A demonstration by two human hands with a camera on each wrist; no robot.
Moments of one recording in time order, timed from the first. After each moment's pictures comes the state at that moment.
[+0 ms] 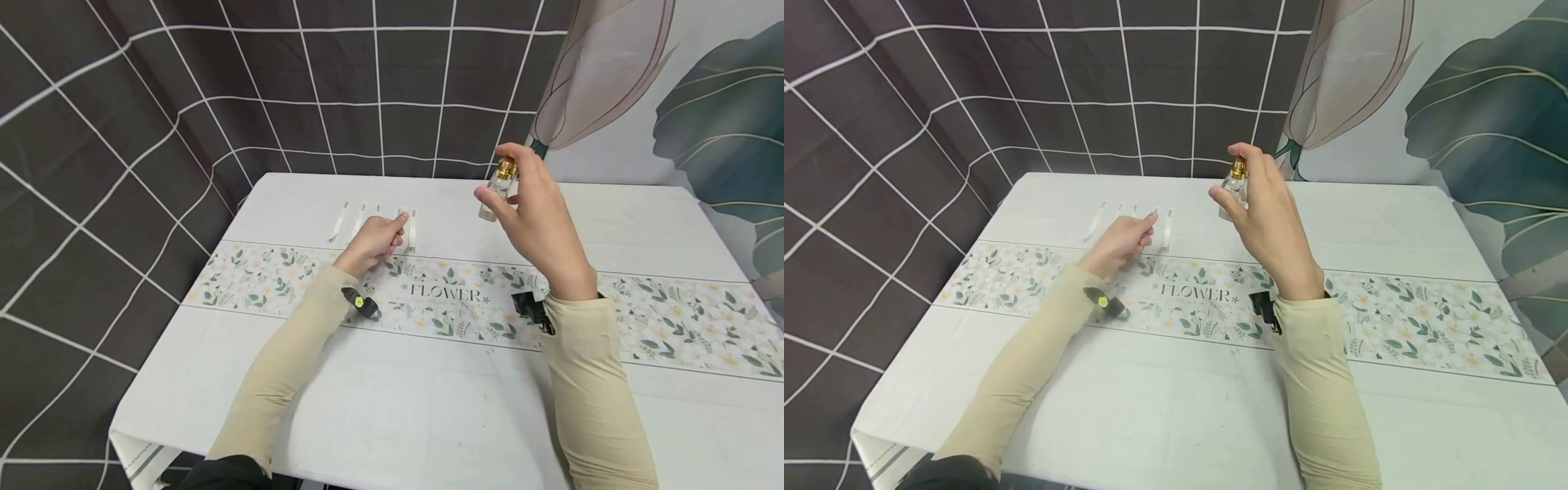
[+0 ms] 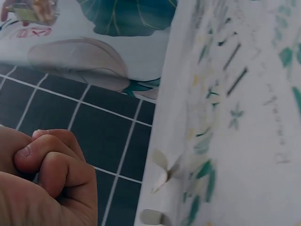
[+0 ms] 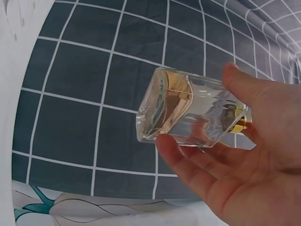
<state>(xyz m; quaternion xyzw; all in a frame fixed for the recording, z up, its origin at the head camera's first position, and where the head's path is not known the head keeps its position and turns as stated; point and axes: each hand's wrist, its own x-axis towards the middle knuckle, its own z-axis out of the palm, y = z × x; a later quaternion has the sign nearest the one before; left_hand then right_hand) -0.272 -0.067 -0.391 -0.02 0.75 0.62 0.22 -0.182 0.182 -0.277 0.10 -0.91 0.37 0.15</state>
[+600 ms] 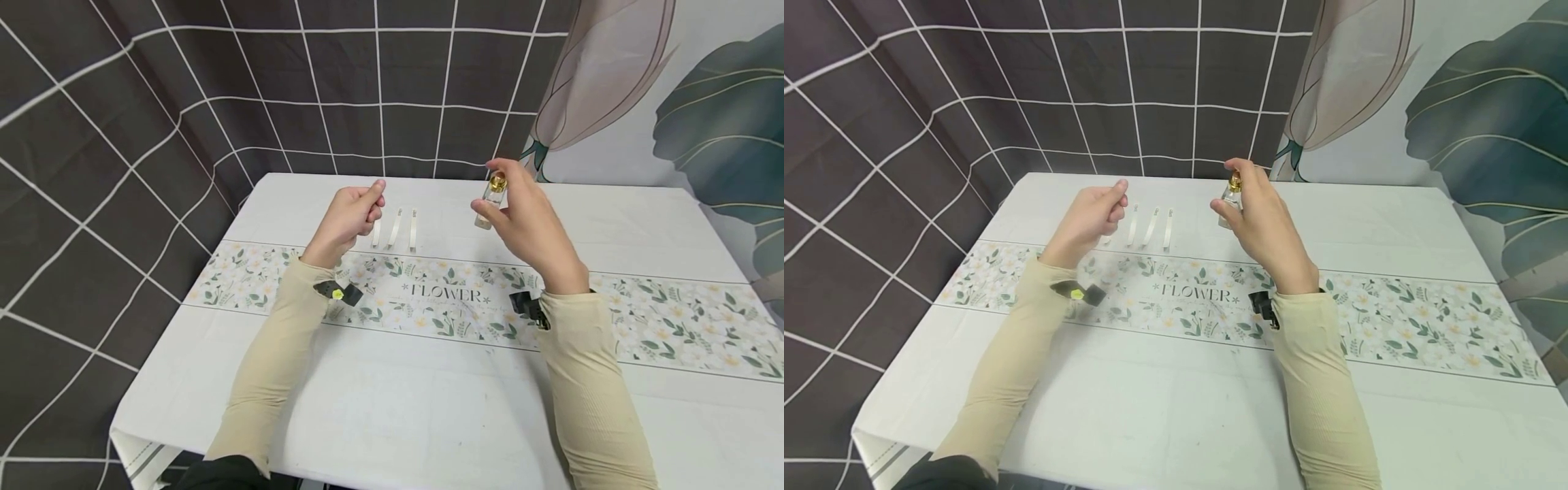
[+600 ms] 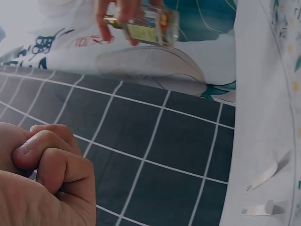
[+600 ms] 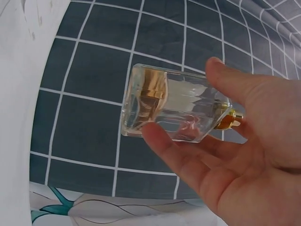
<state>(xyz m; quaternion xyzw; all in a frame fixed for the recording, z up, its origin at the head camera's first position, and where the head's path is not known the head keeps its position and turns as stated) -0.254 -0.092 -0.324 0.05 0.71 0.69 0.10 -0.194 0.184 -0.293 0.11 -0.92 0.35 0.10</state>
